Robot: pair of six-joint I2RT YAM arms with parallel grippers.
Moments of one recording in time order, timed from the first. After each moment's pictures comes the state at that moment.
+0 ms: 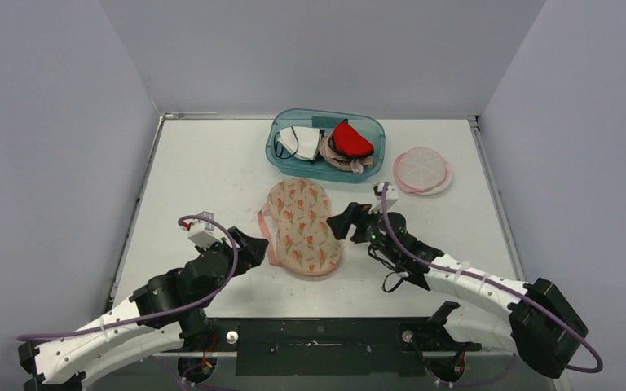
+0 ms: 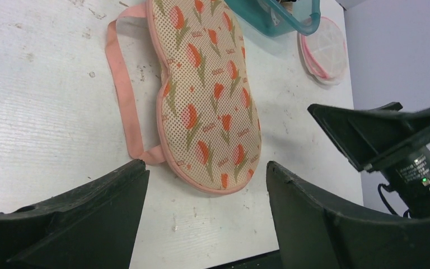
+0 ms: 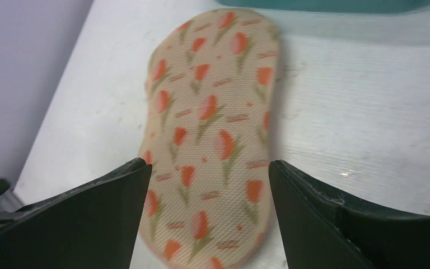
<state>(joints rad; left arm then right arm) -1.06 0.44 0.53 -0.58 -0.67 -1.09 0.82 1.10 0.45 0.35 0.12 0.64</state>
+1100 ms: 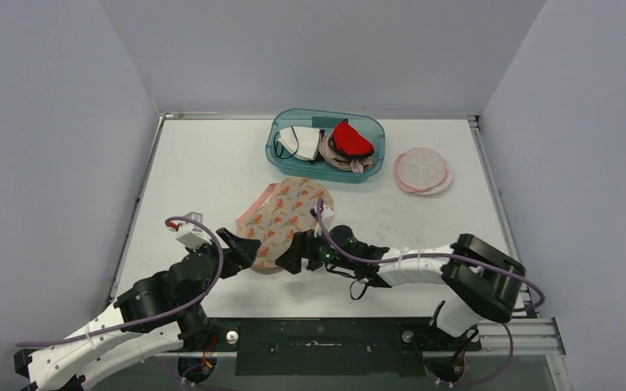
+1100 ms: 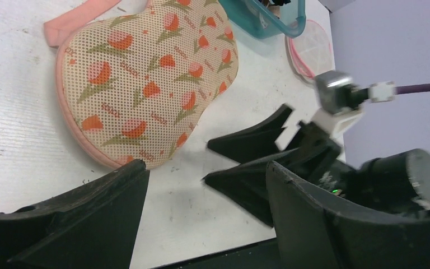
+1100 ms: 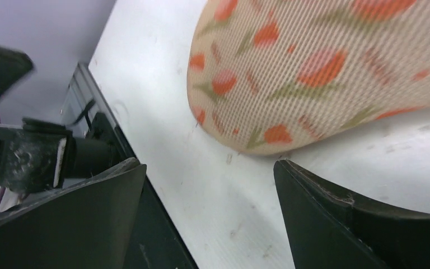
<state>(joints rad) -1.06 0.37 0.59 -0.67 -0.65 -1.09 1.04 1.60 0.59 0.62 -0.12 0.76</state>
